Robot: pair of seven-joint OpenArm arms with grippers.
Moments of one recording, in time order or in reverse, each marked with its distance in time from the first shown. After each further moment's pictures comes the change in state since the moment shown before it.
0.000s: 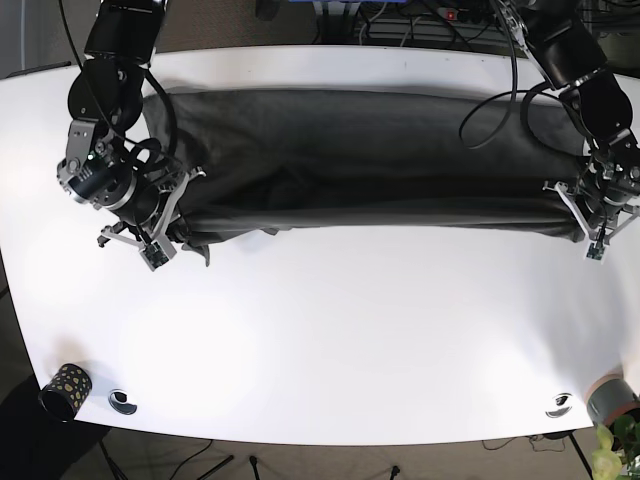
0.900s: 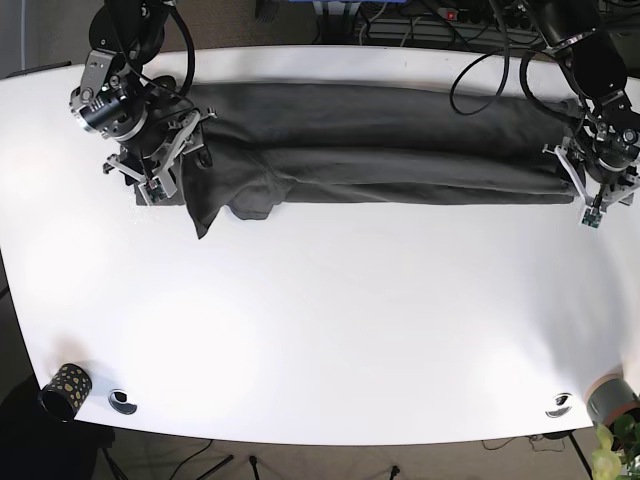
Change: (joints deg) left arm 7.9 -0.2 0.4 9.4 0.3 0.1 -0.1; right arm -12.0 -9.0 8.7 5.8 -1.0 0.0 -0.3
